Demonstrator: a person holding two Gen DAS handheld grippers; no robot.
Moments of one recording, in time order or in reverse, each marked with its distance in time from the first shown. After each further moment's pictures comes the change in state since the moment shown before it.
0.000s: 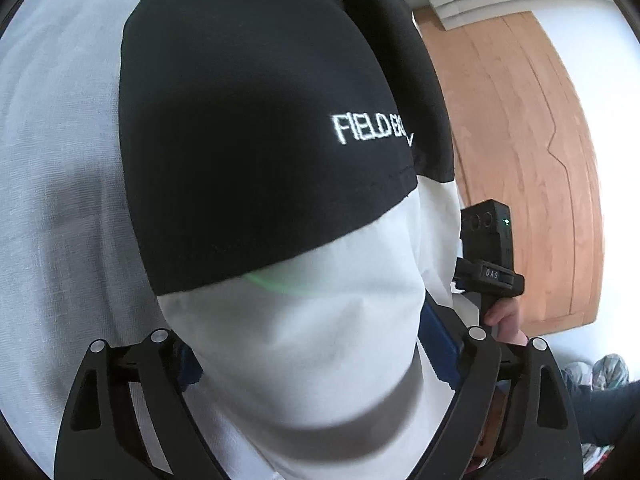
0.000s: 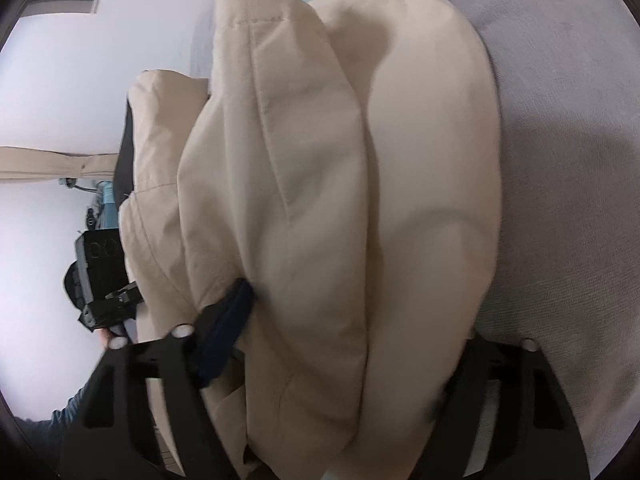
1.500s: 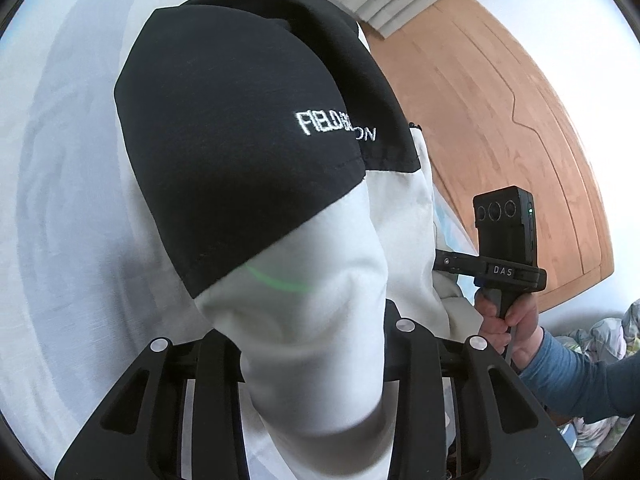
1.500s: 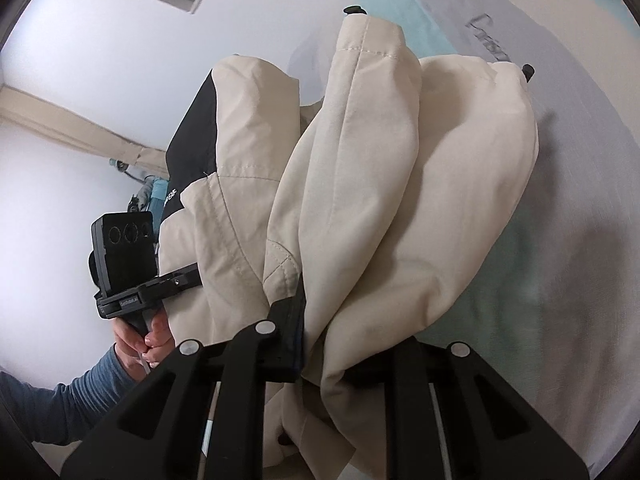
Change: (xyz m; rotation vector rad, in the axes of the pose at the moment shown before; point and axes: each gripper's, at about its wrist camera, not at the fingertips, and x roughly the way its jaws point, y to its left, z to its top) left arm -0.056 -0.067 0.019 0.236 -0.125 0.085; right arm -0.094 0.055 -0.026 -0.209 -0.173 0.125
